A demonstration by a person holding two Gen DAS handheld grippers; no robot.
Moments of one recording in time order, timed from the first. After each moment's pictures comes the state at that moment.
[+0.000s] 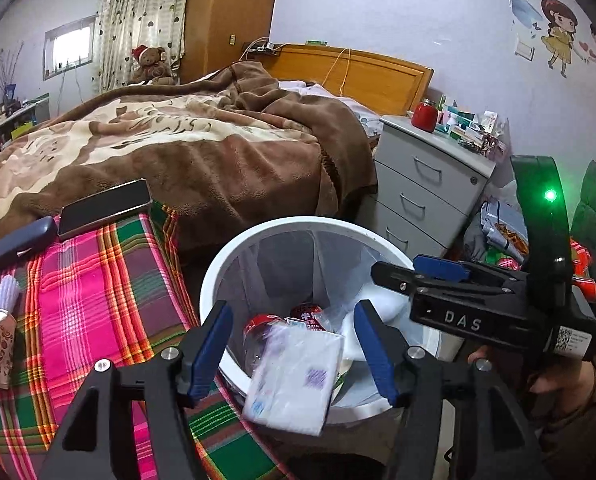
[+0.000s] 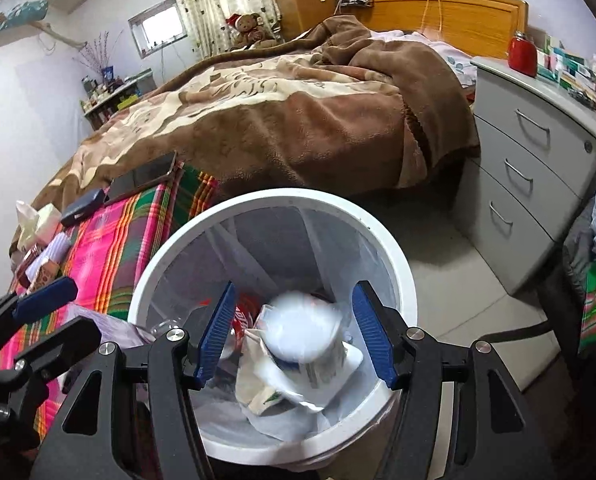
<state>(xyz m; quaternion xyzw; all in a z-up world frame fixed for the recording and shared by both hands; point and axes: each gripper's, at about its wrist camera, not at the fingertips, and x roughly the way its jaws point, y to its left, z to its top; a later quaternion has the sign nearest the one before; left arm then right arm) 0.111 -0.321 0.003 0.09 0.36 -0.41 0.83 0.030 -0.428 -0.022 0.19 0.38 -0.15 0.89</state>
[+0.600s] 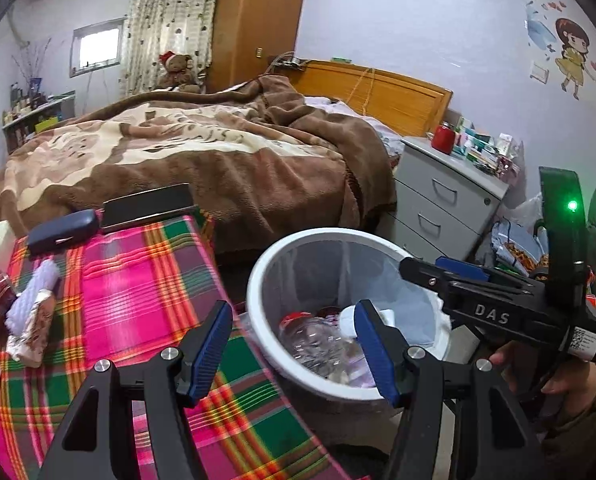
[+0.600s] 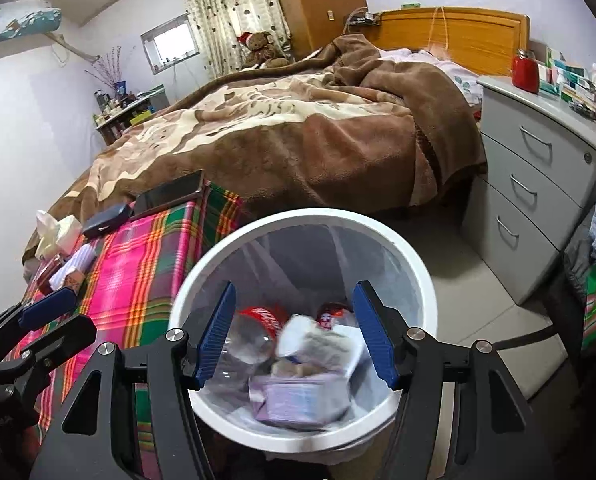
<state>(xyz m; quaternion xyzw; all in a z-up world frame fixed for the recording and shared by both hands) 0.110 -0.268 0.020 0.07 0.34 -0.38 0.86 0.030 -0.407 -0.003 0.19 0.35 -0.14 0.91</state>
